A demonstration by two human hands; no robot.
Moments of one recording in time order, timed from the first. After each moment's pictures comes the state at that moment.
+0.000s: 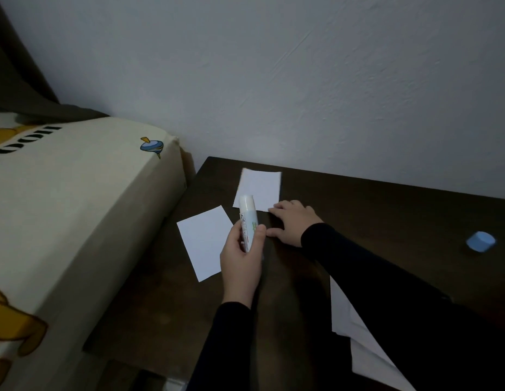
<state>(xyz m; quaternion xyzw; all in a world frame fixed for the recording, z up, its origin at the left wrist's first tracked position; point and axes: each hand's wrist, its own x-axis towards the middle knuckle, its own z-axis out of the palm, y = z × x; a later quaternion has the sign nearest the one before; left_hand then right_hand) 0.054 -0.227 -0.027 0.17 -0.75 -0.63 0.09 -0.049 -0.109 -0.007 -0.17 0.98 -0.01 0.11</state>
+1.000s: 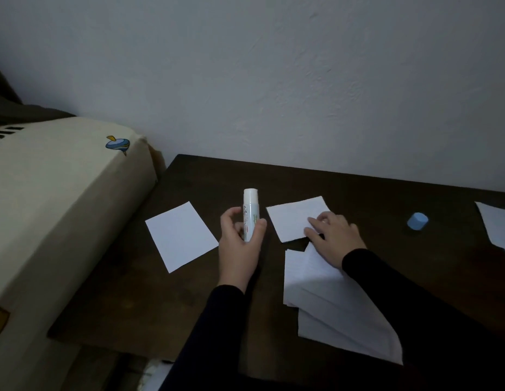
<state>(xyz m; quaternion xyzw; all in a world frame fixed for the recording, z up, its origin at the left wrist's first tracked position) 0.075 -0.171 -0.011 0.09 -0.75 -0.66 0.08 0.027 0.035 -0.026 0.00 1.00 -0.05 0.05</state>
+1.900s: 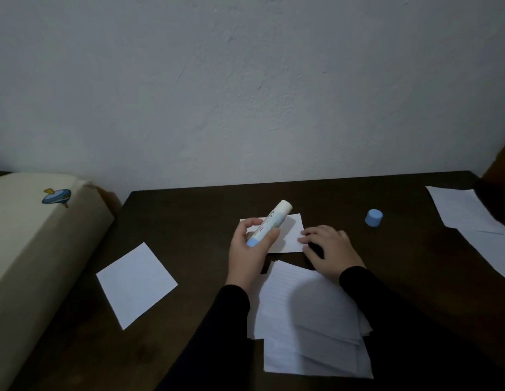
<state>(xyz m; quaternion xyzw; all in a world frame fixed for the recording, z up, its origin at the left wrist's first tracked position) 0.042 -0.087 0.004 0.01 -0.67 -0.74 -0.06 0.040 0.112 -0.043 -0.02 0.98 -0.19 -0.07</state>
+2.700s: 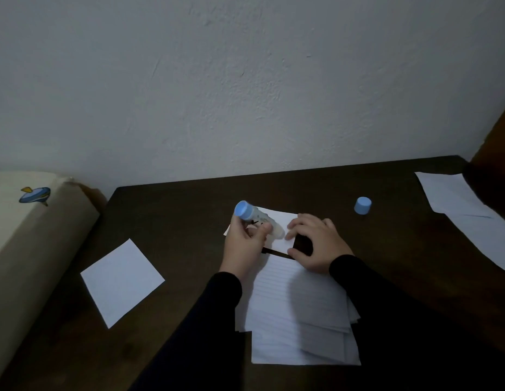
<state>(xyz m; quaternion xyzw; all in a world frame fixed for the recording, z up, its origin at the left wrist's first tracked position) 0.035 -0.073 0.000 -0.04 -0.72 -0.69 -0.06 0.045 0.115 -0.041 -0.08 0.97 -0.23 -0.07</state>
